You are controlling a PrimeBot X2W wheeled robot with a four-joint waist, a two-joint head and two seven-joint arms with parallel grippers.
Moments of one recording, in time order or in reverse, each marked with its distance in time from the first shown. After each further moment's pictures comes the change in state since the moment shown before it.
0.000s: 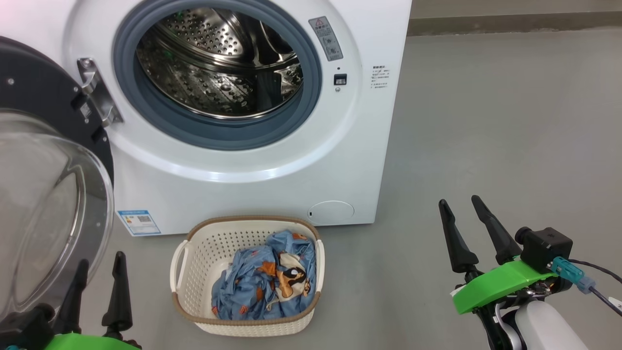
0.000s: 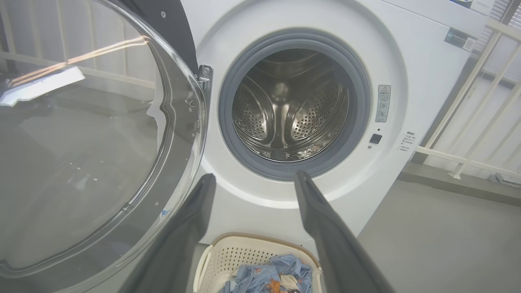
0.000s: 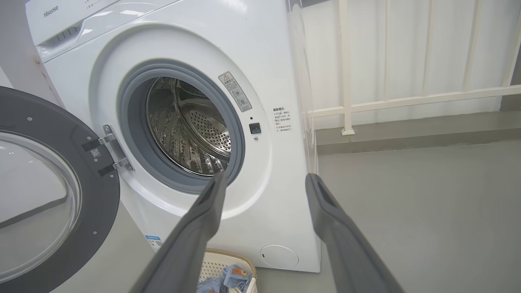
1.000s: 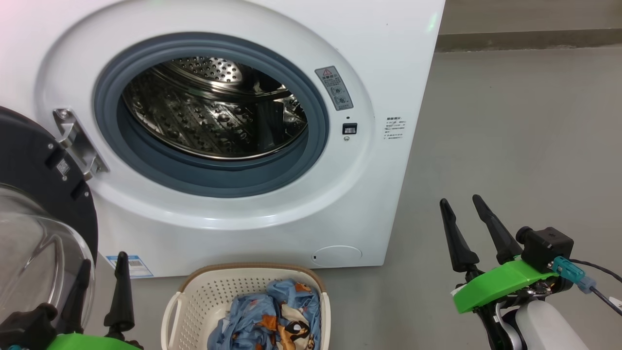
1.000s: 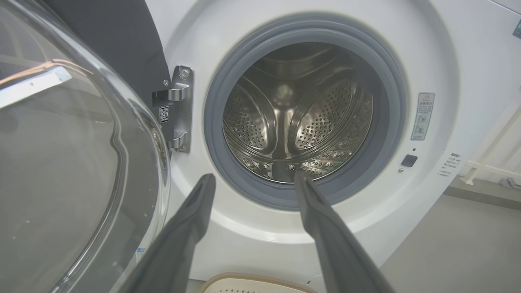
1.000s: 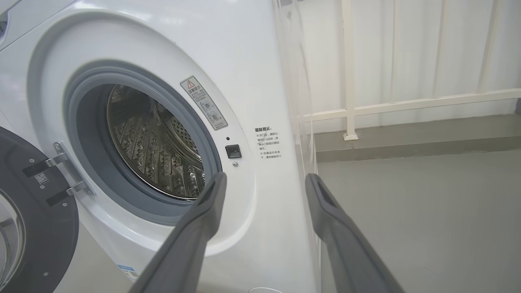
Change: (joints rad) left arm -0.001 0.003 -0.006 -0.002 0.000 0.000 0.000; right arm 0.000 0.004 -0.008 0.000 -0.004 0.000 0.001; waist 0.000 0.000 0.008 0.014
